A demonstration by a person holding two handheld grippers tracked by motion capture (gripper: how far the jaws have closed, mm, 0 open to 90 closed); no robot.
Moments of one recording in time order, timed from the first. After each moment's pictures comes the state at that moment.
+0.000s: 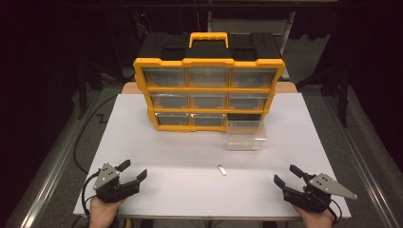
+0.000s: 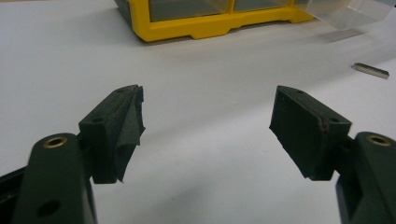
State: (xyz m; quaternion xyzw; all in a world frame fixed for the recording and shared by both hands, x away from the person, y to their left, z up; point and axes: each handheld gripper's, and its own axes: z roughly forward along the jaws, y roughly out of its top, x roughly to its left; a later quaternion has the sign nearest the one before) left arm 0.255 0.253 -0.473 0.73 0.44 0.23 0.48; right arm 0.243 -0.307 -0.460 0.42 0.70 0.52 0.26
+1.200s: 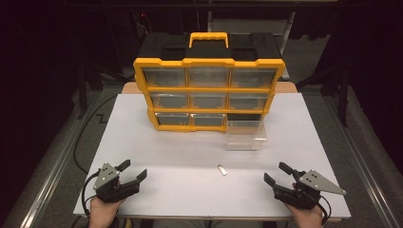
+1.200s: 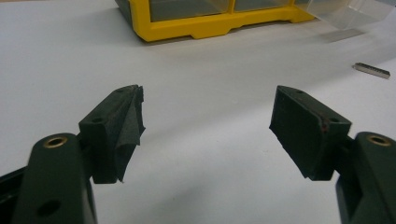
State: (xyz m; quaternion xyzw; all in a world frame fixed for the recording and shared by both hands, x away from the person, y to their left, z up) left arm 0.255 0.253 -0.472 0.73 0.44 0.23 0.48; right arm 0.250 -0.283 -0.458 0.40 0.70 0.54 0.24
